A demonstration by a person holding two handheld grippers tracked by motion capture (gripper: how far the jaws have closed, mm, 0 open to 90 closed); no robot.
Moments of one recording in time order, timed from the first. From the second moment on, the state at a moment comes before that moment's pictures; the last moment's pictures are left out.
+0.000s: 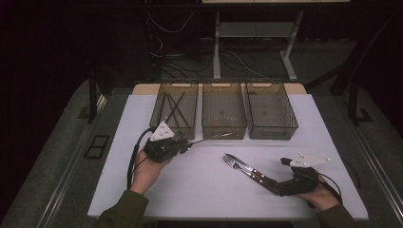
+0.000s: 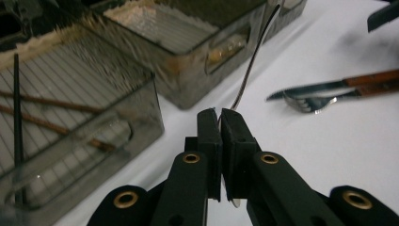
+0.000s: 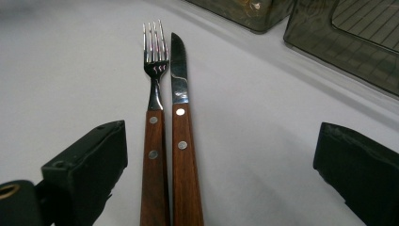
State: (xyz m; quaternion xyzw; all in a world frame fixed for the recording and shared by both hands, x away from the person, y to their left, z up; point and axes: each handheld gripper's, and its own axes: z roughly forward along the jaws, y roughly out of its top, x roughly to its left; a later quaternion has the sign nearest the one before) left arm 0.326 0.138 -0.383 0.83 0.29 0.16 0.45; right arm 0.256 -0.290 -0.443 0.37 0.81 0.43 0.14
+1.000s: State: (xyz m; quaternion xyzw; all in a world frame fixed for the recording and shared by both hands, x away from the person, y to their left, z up) left arm 0.410 0.075 -0.346 0.80 0.36 0.22 0.43; right arm 0.253 -0.294 -0.438 0.37 0.80 0.44 0.15
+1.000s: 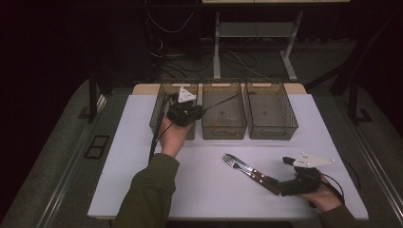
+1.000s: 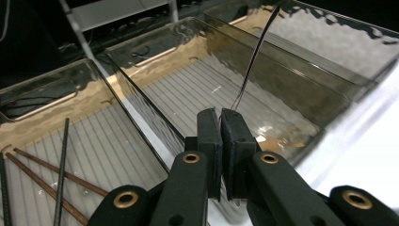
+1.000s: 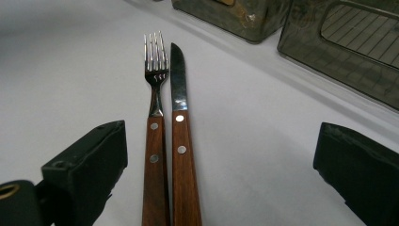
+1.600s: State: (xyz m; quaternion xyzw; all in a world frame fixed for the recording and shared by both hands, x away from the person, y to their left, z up) left arm 0.438 0.042 -0.367 0.79 0.40 0.24 0.39; right arm 0.252 -0.294 -0.437 0.37 0.80 0.45 0.15
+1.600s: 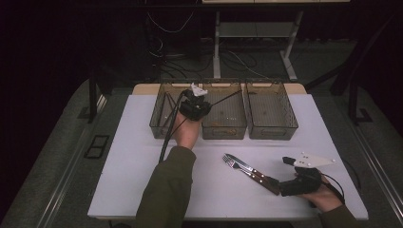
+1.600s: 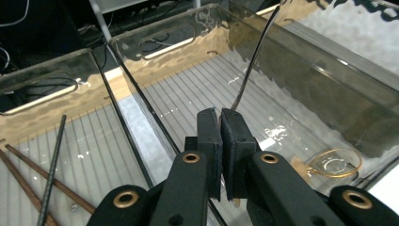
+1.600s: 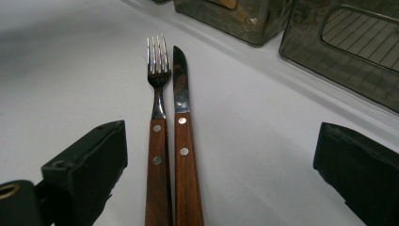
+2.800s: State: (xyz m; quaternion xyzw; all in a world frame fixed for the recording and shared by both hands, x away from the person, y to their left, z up) left arm 0.433 0.035 -0.382 0.82 0.37 0.20 0.39; right arm 0.253 -0.295 -0.436 0.37 0.80 0.45 0.15
